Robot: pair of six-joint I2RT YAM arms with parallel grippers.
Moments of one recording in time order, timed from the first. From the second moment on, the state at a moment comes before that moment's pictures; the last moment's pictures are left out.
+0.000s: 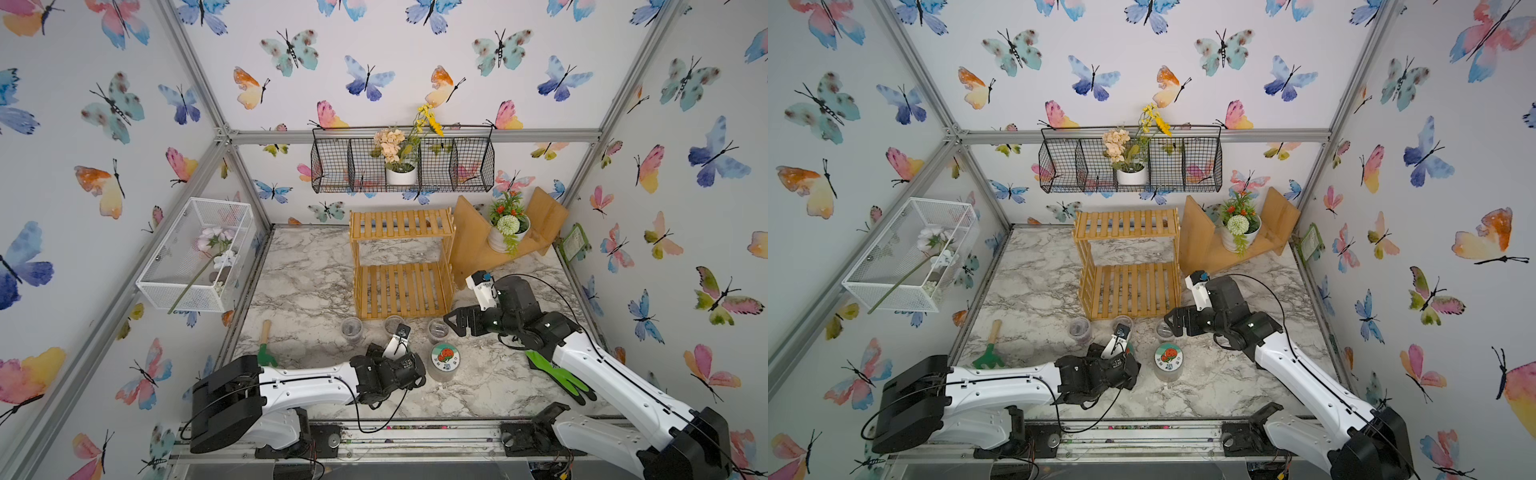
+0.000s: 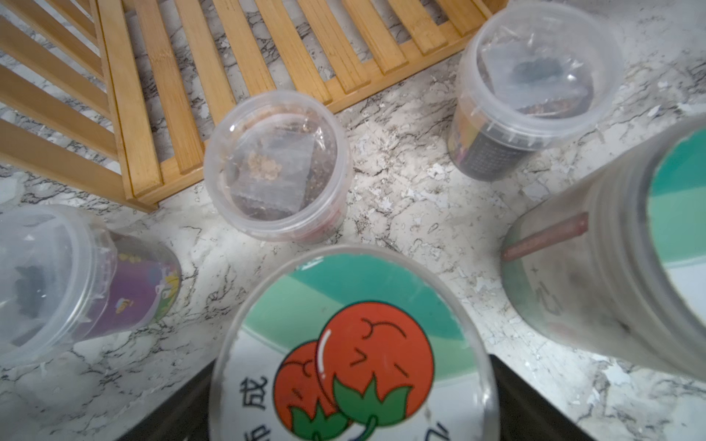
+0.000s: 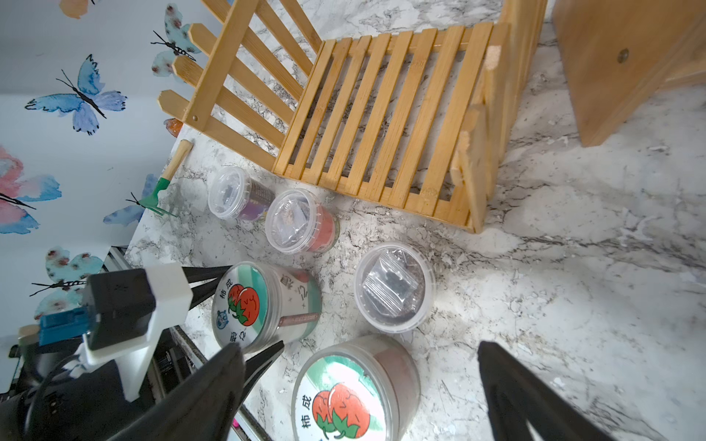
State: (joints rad) left arm -1.26 1.34 0.68 -0.38 -0.56 -0.66; right arm 0.57 1.08 0.83 -0.49 -0.29 0.36
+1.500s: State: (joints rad) left arm -0.39 0.88 0.50 0.00 -0.48 -0.08; right arm 0.26 1.14 0.55 0.09 0.18 0.12
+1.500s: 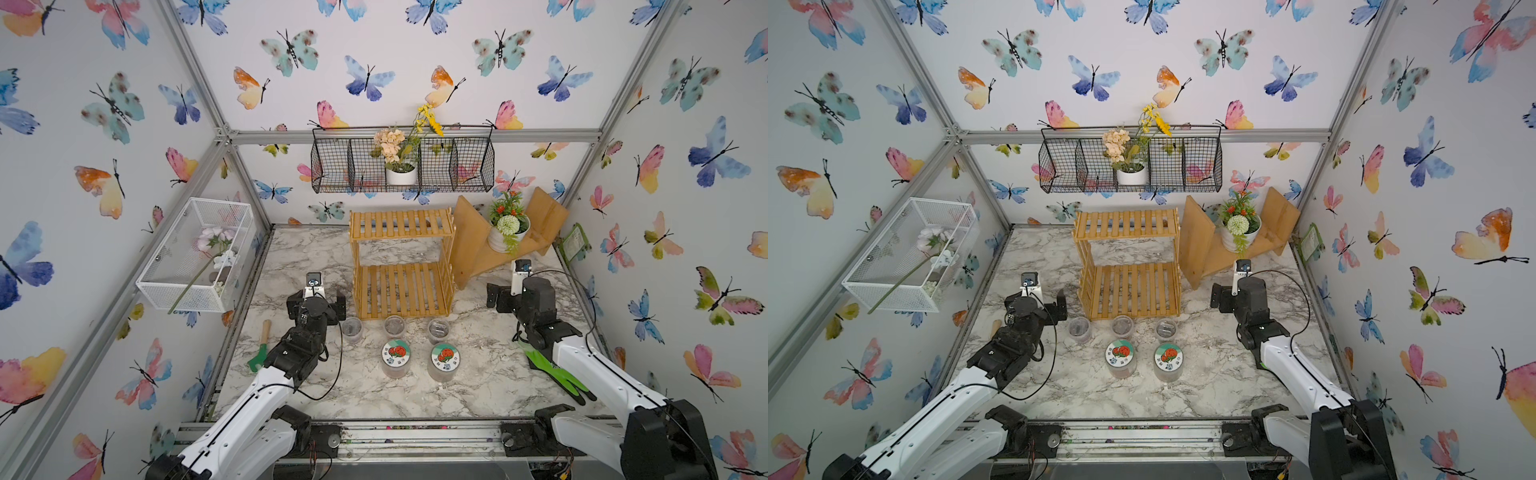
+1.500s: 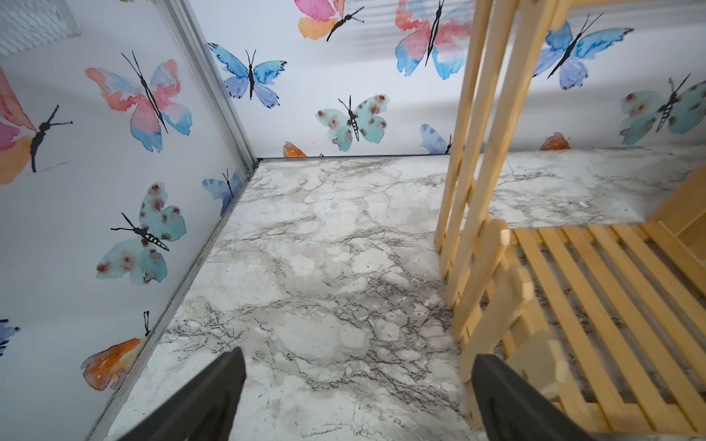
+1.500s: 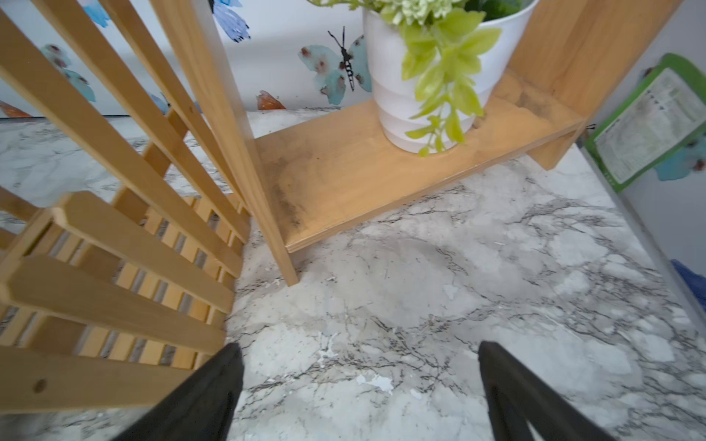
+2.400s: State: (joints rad) left arm -0.11 1.28 0.21 0.82 -0.21 -0.02; right arm 0.18 1.54 0.20 1.13 0.31 -0.04
